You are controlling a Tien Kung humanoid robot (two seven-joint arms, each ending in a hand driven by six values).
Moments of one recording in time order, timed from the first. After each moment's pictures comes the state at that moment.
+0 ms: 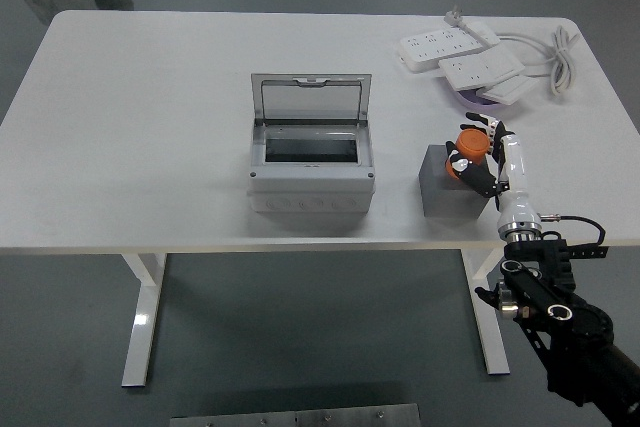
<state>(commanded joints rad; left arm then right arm) -0.11 0.40 -0.58 -0.43 0.20 0.15 0.25 0.33 -0.12 1.09 0.83 -1.08 -0.43 0.58</state>
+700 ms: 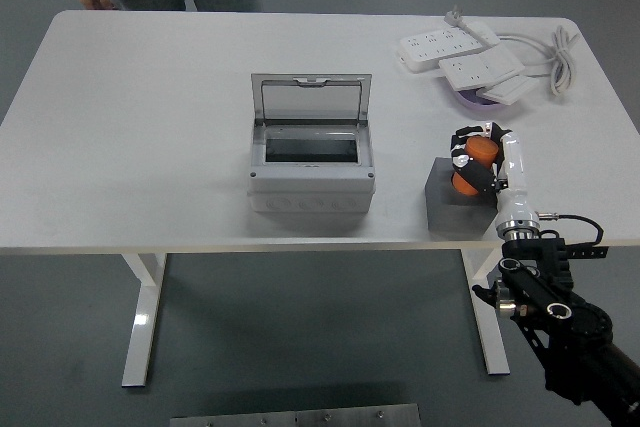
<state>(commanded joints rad) -0.12 0.40 -0.58 -0.43 0.21 0.16 0.25 0.34 -0.13 1.07 0.85 -1.06 -0.44 0.57</state>
